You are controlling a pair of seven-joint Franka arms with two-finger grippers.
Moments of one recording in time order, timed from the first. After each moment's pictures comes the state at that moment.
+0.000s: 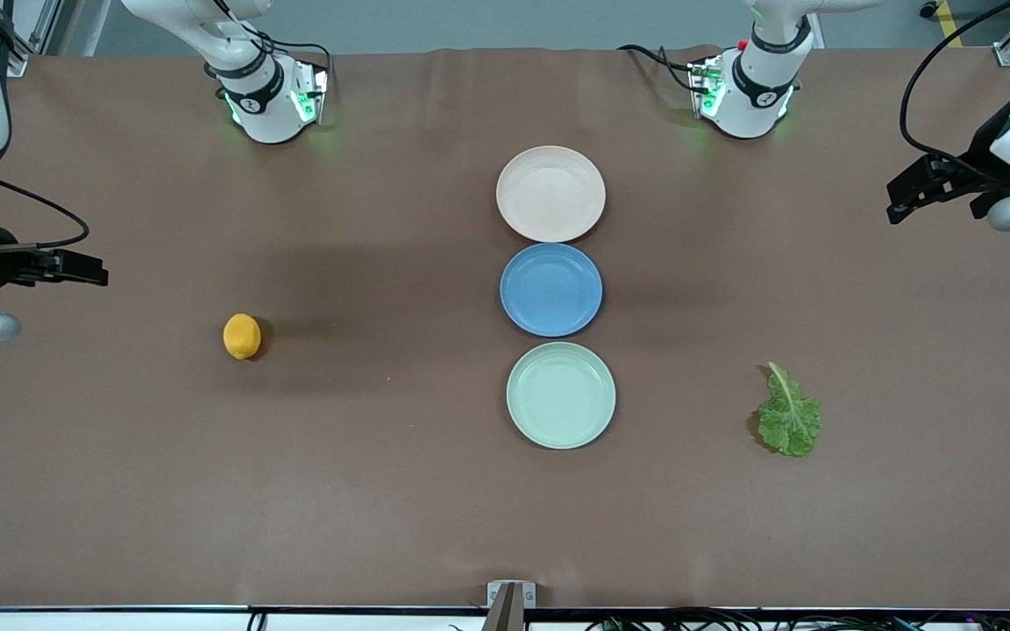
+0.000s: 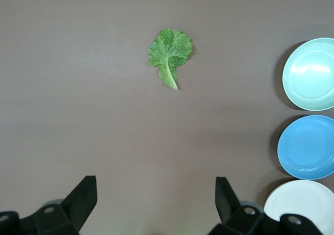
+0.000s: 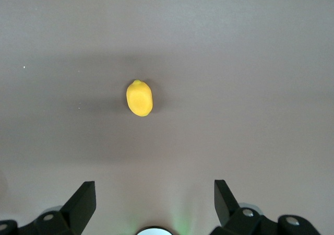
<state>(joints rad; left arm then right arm) 0.00 -0.05 -0.10 -1.58 0.04 1.54 -0.13 0.02 0.23 -0.08 -1.42 -0.02 1.42 -0.06</state>
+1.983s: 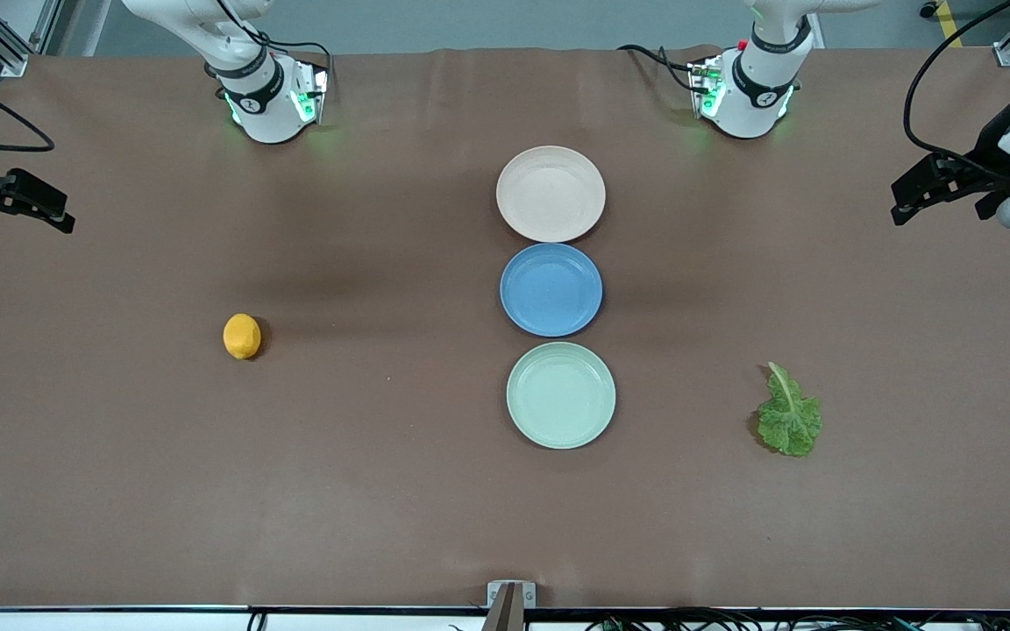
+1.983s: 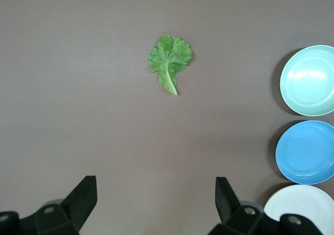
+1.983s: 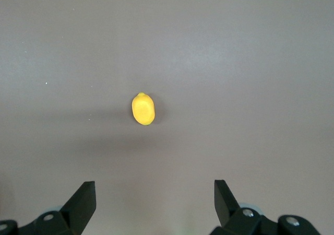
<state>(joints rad) 0.00 -0.05 -0.10 -1.57 0.04 1.55 -0.14 0.01 -0.08 -0.08 -1.67 -0.02 1.58 -0.06</state>
